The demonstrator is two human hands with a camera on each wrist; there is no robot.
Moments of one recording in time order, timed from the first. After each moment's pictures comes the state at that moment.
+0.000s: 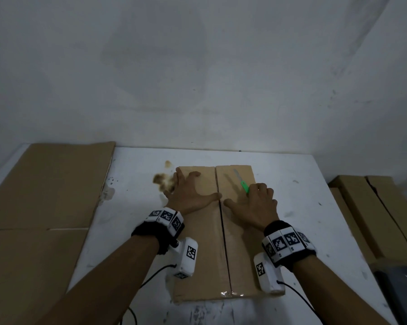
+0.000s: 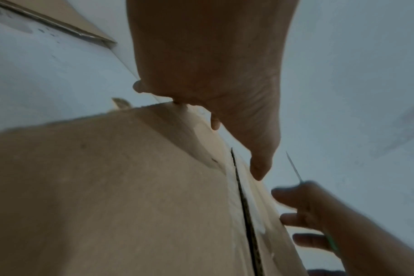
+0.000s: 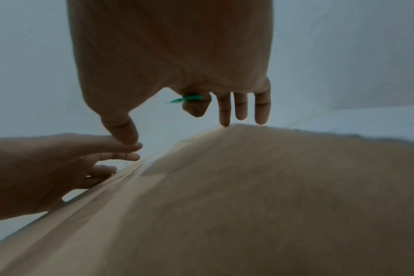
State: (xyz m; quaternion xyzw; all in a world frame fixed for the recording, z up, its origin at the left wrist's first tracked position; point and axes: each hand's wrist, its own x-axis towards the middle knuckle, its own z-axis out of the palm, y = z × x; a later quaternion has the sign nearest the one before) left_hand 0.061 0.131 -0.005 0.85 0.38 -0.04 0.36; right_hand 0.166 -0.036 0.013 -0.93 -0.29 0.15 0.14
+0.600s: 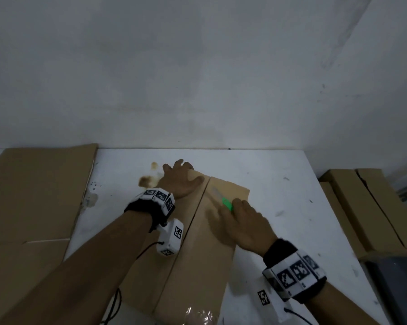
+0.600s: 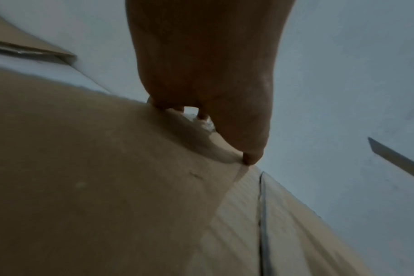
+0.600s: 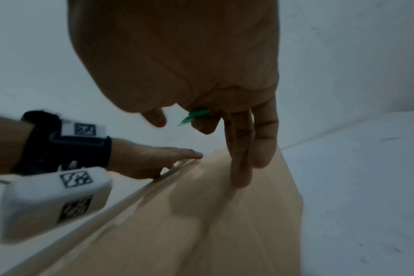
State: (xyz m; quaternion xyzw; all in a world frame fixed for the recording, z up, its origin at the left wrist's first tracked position) left_hand 0.111 0.177 -0.012 0.91 0.30 -0.09 0.28; right_hand 0.150 -0.064 0.028 -0.88 -0.36 0.25 0.16
